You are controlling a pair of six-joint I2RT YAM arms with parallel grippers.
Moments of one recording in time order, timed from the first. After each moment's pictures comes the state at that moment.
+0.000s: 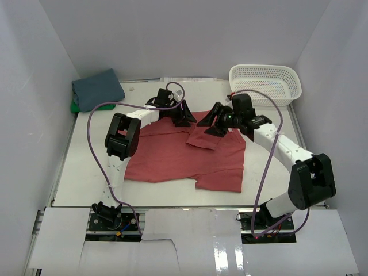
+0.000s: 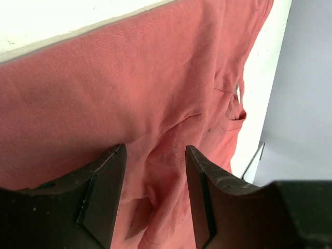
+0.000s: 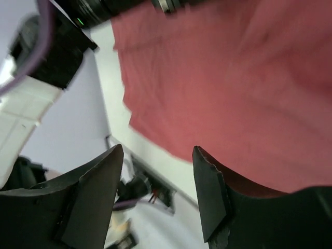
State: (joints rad) left arm -0.40 2.34 1.72 -0.17 0.67 -0.68; right arm 0.43 1.47 1.01 -0.19 -0.56 1.02
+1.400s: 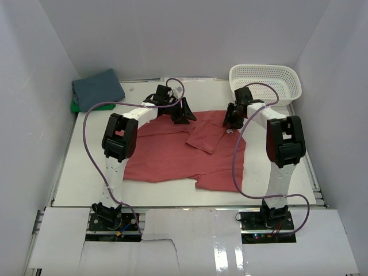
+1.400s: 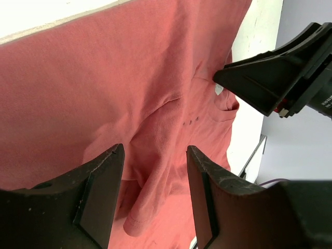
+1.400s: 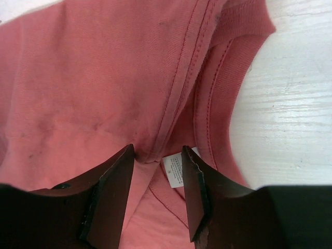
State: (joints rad) left arm -0.39 2.28 1.73 -0.24 0.66 -0.63; right arm 0.22 2.01 1.43 -0.46 -0.11 0.44
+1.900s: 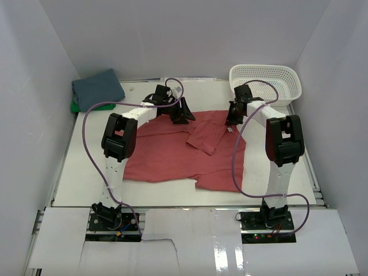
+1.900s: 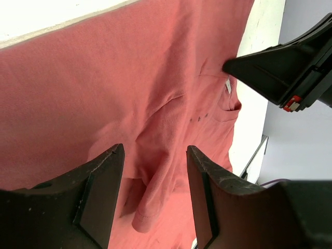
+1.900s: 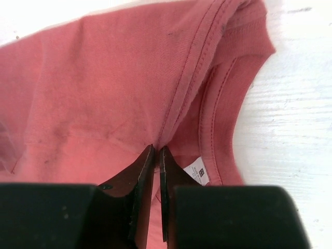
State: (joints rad) left arm -0.39 2.28 1.73 -0.25 0.66 -0.62; right arm 0.22 2.04 1.48 -0.47 -0.10 0.43
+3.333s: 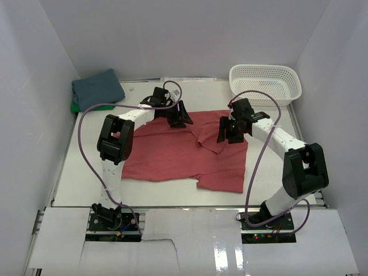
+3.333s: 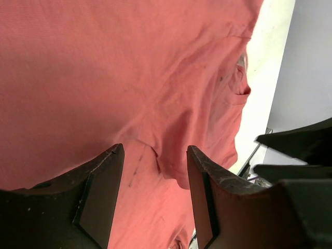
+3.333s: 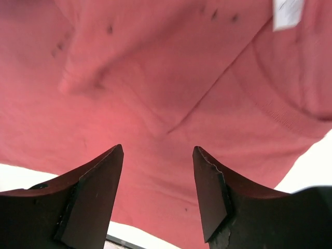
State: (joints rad) left arm -0.38 2.21 1.62 -0.27 0.65 -0.60; right arm 0.35 1.59 1.16 -0.60 -0.19 0.33
